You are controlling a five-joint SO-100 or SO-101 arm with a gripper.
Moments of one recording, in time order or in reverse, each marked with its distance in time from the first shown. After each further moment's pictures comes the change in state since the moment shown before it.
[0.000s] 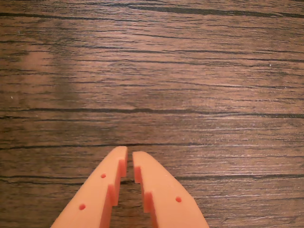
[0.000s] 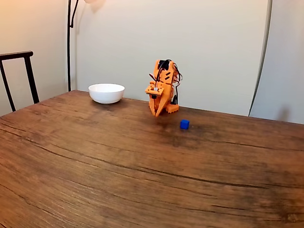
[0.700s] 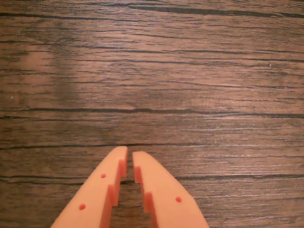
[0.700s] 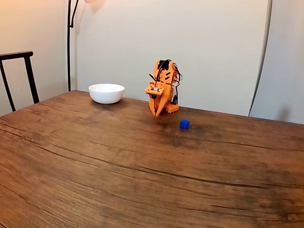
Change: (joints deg) arm 0.0 0.0 0.0 0.0 0.0
